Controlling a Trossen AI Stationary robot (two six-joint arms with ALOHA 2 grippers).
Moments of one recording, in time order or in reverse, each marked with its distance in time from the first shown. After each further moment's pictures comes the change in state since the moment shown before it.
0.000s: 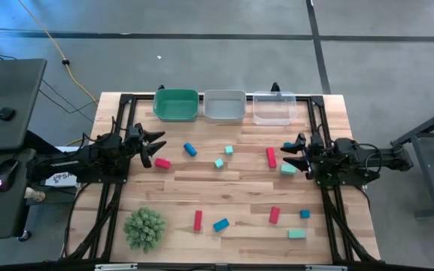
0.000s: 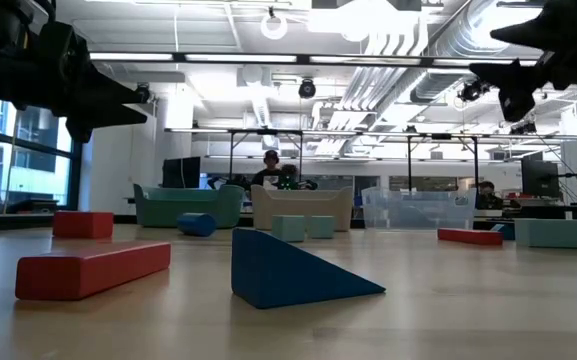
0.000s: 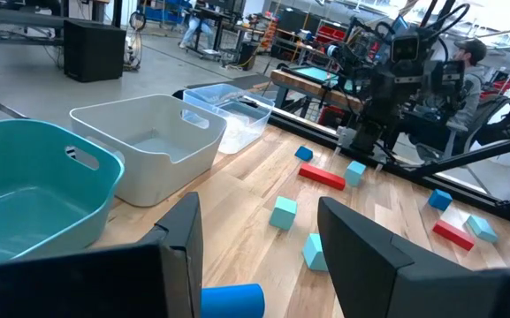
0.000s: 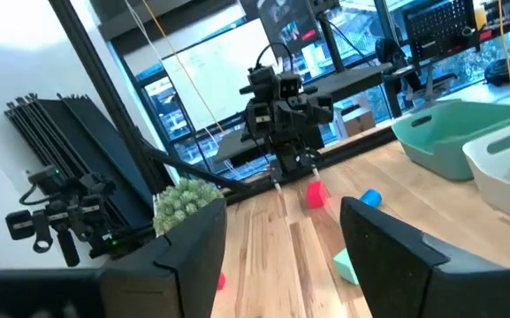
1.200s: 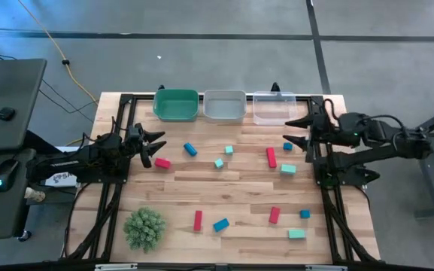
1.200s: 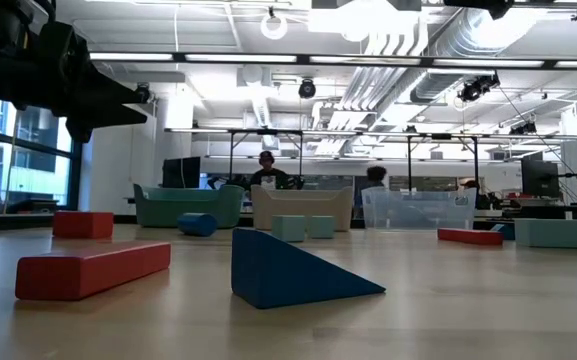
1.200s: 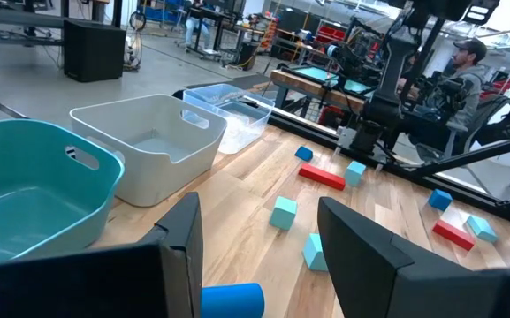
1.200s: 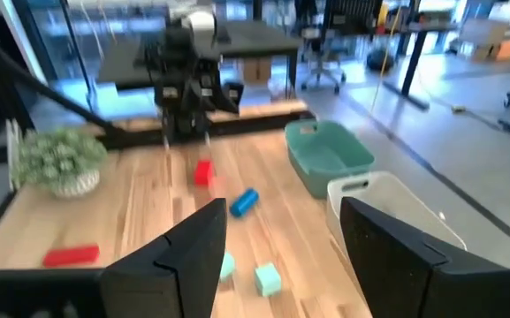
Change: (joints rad) left arm 0.000 0.000 0.000 0.000 0.000 0.000; right arm 0.000 0.625 0.813 -0.584 0.231 -0.311
